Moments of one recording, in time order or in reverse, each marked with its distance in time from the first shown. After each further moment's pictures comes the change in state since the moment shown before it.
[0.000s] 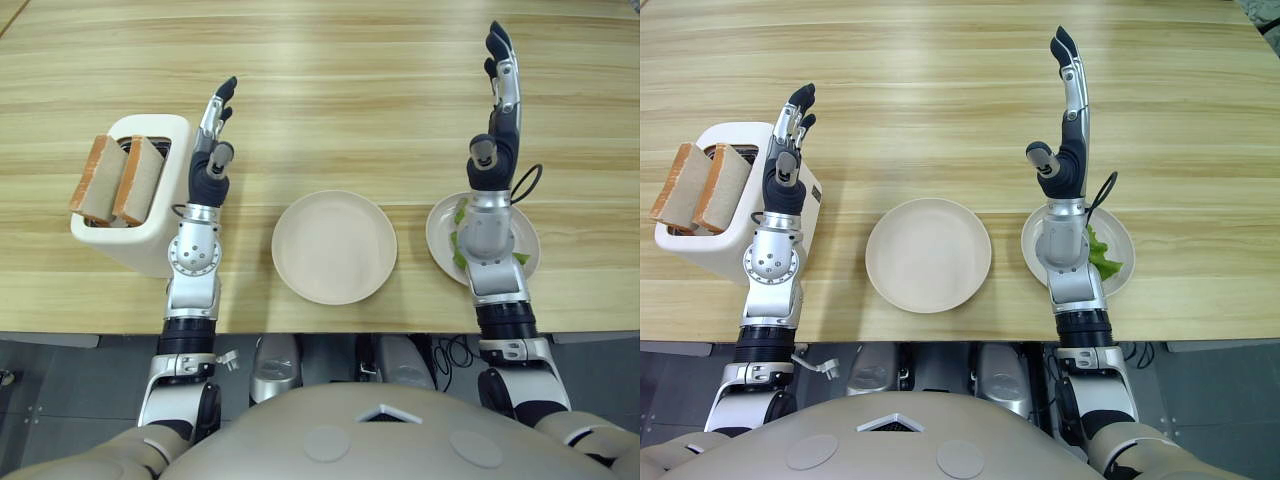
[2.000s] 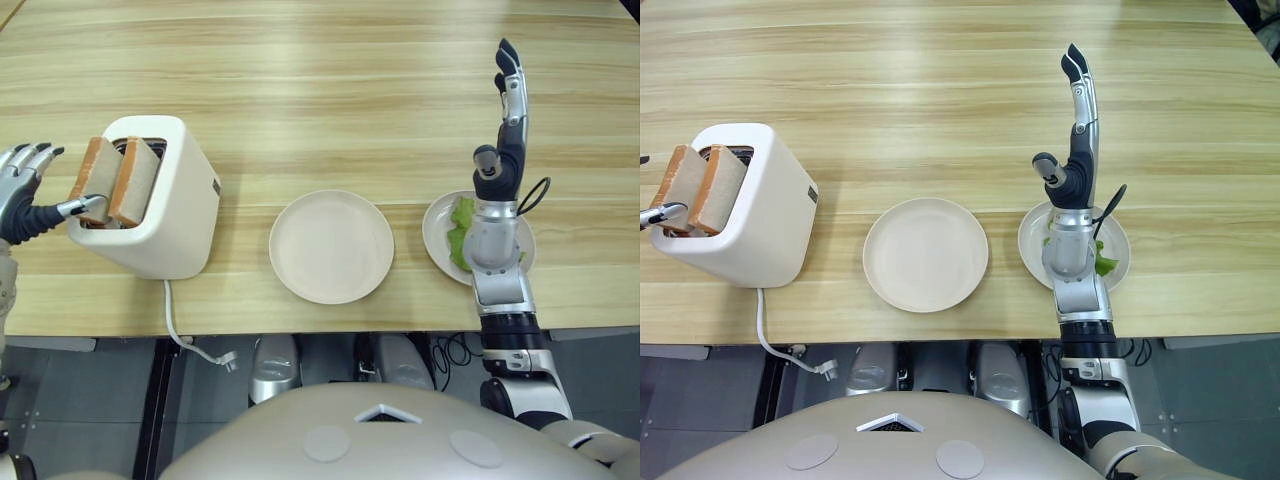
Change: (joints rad) left arm 0.342 0.769 0.362 0.087 0.538 0.231 0.074; right arm 0.052 0.000 -0.039 -0.012 -0.030 0.000 -0.010
